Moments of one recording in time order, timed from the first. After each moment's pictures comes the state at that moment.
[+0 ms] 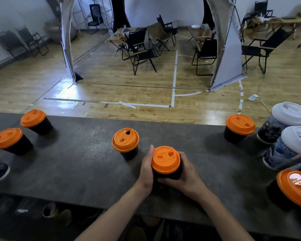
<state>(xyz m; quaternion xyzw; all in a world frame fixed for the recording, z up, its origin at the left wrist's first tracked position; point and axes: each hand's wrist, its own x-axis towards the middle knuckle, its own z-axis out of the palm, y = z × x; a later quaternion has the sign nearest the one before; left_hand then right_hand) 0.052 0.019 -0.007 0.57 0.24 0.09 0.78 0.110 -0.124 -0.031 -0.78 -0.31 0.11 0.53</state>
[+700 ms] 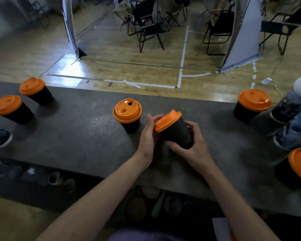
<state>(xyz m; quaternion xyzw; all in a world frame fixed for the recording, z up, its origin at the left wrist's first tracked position) 0.057 0.025 -0.015 0.54 0.24 0.15 0.79 0.112 -0.128 -0.033 -0.75 -0.27 0.08 0.60</state>
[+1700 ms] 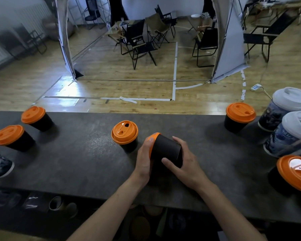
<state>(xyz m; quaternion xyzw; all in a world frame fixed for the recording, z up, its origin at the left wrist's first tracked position) 0.046 0.029 -0.006 0.58 0.21 0.12 0.77 0.105 -0.127 -0.030 -0.79 -0.30 0.09 0.53</state>
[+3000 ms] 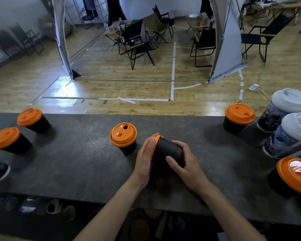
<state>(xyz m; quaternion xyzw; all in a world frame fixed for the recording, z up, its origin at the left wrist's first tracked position) 0.049 0.029 -0.002 0.58 0.19 0.12 0.78 0.104 -0.129 -0.023 -0.76 -0.26 0.11 0.58</state>
